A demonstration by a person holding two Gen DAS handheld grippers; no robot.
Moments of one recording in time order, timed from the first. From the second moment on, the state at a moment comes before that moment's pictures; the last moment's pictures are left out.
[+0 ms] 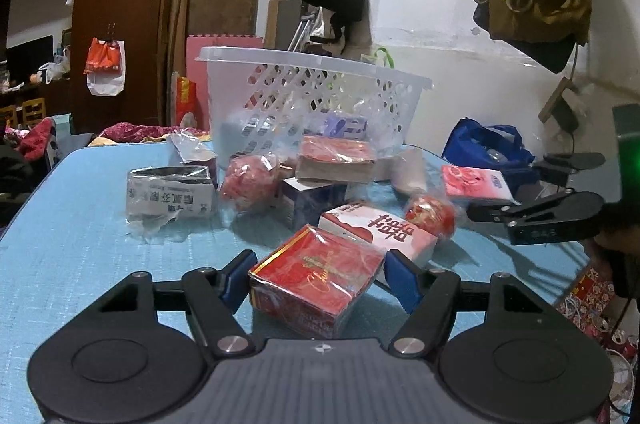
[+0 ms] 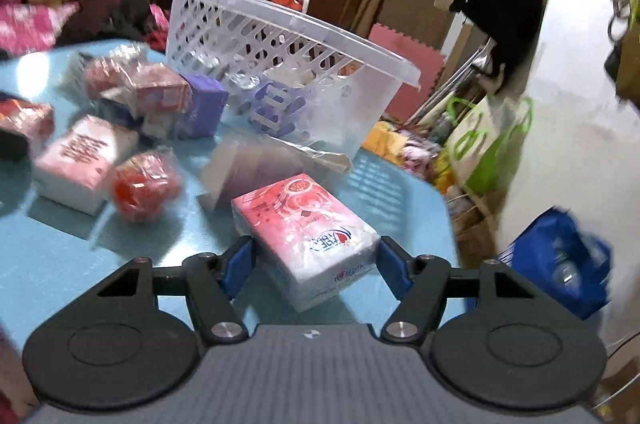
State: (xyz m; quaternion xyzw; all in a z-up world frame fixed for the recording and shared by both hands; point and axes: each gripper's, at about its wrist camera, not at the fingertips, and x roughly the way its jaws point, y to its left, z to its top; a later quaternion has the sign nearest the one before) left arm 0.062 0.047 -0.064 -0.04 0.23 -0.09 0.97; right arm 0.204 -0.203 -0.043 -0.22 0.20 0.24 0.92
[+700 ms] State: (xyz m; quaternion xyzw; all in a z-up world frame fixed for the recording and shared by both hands) left arm 0.088 0.060 0.036 -0.05 0.11 -0.08 0.99; right arm 0.207 -0.212 0.042 -0.04 0.13 0.33 0.93
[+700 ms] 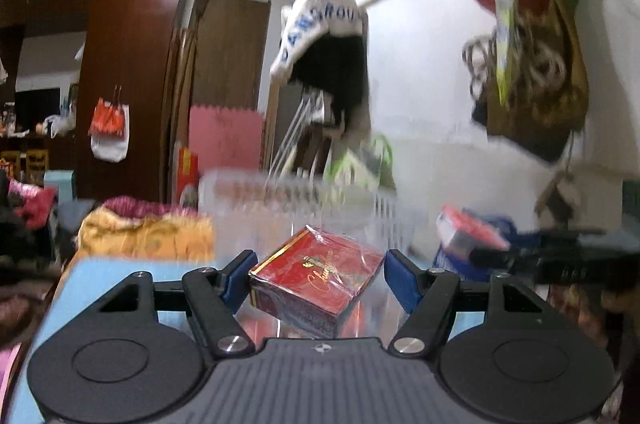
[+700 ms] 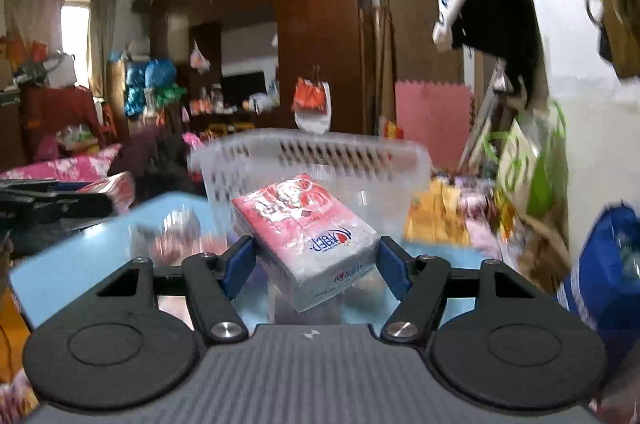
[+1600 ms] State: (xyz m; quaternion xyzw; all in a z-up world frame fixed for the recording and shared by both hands) left arm 0.163 0.097 0.047 -0.07 0.19 -0.04 0.98; right arm 0.241 -0.200 0.036 0.03 0.20 0.37 0.90
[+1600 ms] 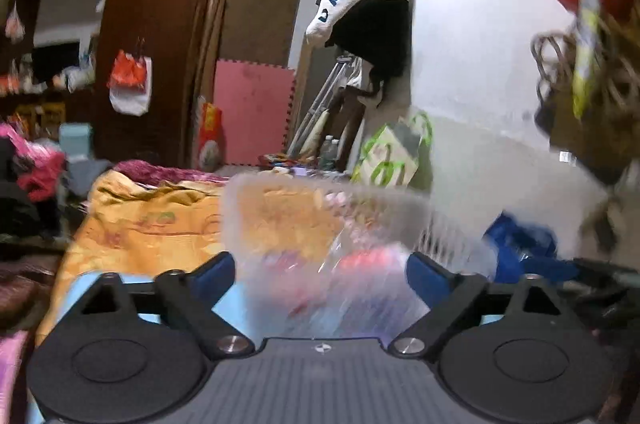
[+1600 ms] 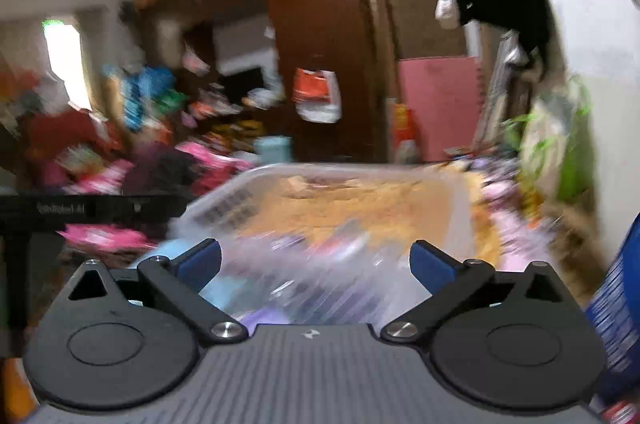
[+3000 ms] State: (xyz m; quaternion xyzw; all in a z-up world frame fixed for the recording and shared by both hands) left arm 0.103 0.121 -0.030 -0.13 0.19 0.00 0.97; right arm 0.177 -0.231 -0.053 0.01 0.21 0.38 0.90
